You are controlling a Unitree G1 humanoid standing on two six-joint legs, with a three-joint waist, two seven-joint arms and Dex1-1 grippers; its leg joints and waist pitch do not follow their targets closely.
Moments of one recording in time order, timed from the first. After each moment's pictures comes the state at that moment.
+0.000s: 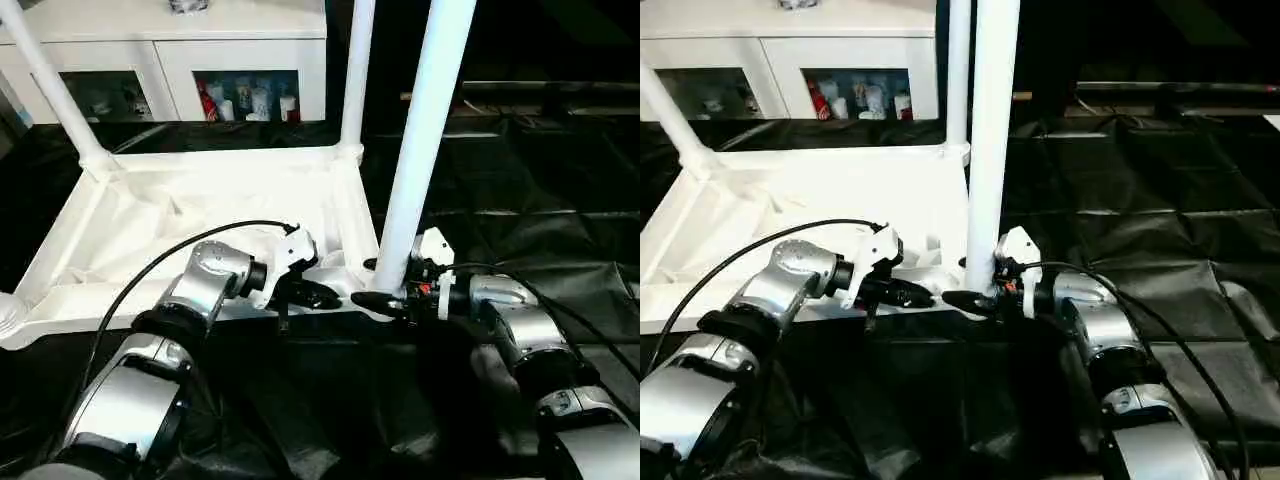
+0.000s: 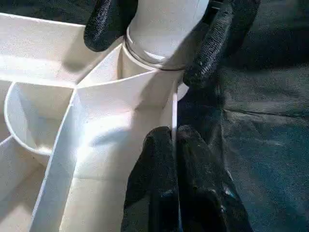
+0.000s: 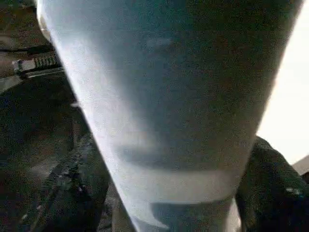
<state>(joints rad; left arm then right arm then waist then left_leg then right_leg) -0.78 0.24 -0.20 0.96 0.05 -0.03 -1.33 -0.58 -0.30 0.10 0.81 0.16 -0.07 1.20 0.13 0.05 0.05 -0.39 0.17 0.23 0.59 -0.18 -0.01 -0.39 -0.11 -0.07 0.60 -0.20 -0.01</state>
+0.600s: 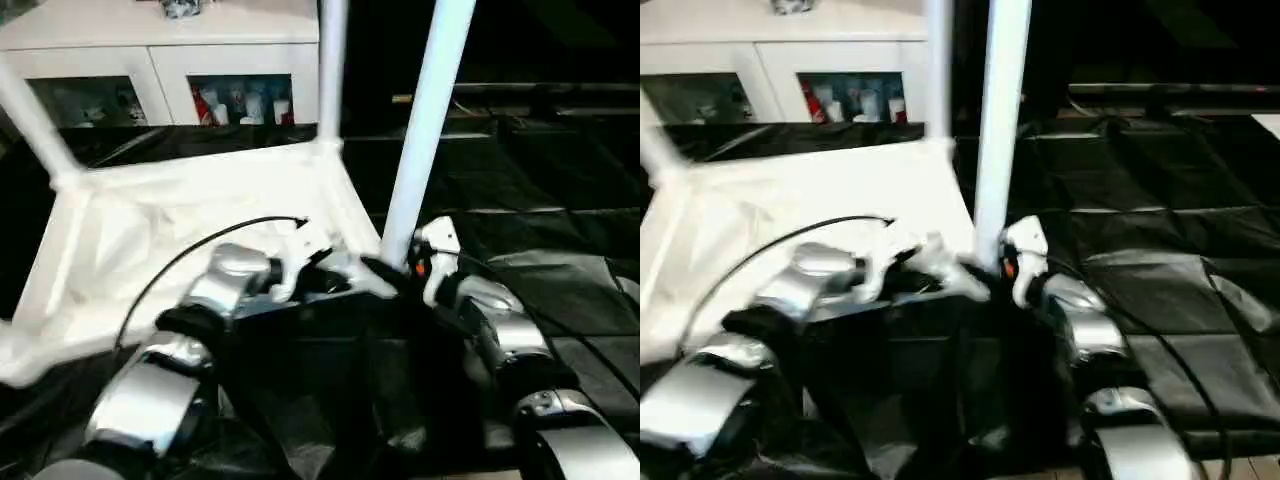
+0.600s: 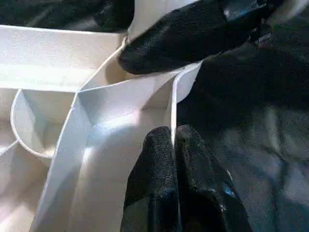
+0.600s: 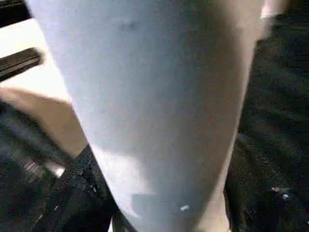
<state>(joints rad) -0.83 0.13 -0.18 1.04 0.08 0.00 -1.01 -0.59 -0.17 -0.02 0.88 0.15 -0.08 0.69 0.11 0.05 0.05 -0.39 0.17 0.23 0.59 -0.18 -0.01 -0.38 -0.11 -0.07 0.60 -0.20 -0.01</state>
